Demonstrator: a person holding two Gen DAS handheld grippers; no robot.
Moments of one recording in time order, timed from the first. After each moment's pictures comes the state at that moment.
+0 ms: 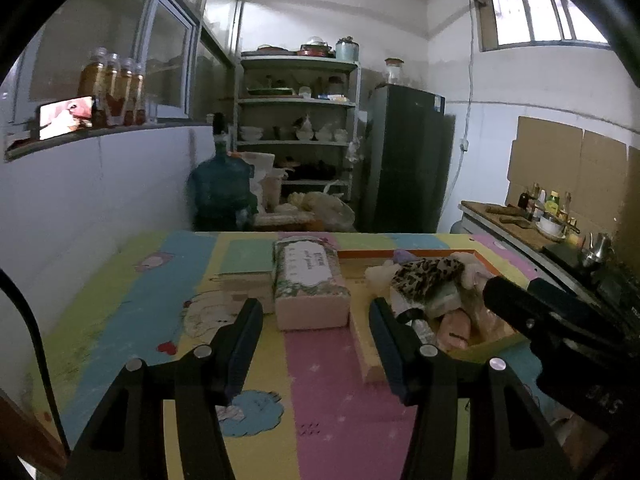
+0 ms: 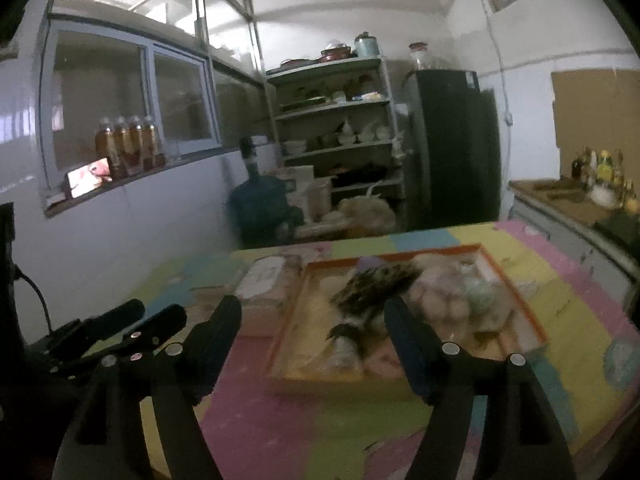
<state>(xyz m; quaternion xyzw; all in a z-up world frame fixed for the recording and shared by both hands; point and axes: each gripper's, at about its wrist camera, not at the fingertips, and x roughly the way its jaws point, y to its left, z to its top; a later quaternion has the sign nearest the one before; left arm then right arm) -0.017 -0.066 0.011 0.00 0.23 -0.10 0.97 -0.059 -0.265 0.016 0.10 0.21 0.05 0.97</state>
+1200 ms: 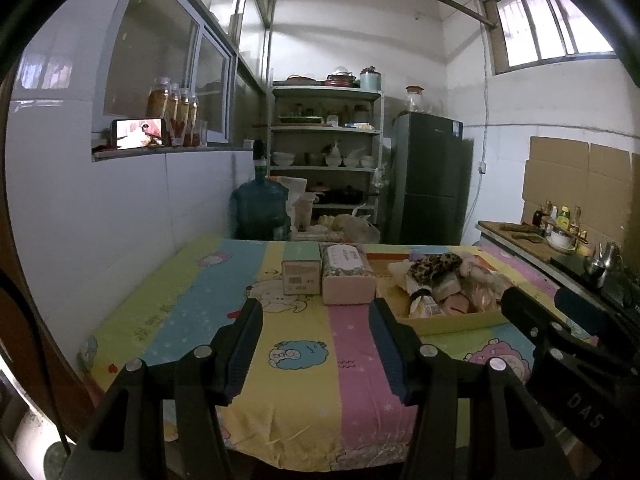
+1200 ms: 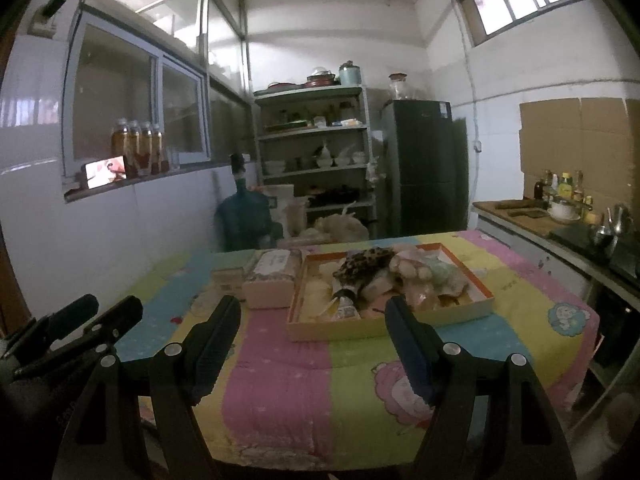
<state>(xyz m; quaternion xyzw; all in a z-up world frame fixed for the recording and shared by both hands) -0.131 -0.027 0.020 -0.01 0.18 -0.05 0.98 -0.177 -0.216 0.022 0.06 0.17 -0.01 0.98</state>
